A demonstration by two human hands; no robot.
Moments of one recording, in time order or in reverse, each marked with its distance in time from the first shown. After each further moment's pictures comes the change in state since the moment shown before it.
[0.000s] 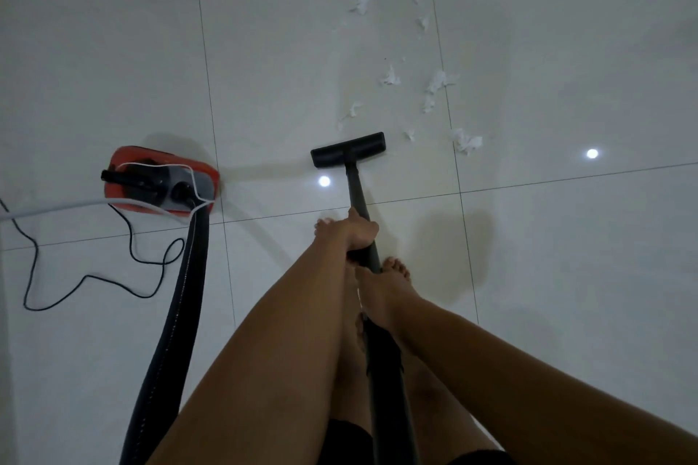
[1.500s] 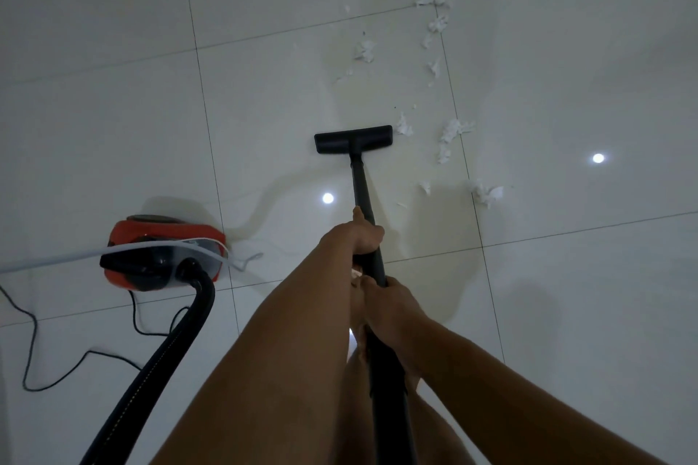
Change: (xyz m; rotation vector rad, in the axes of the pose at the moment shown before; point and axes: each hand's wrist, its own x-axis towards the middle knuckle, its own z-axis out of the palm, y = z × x) left_hand 0.004 0.129 -0.147 0.127 -0.079 0.047; right_hand 0.080 -0.150 -0.010 0.285 0.007 -0.024
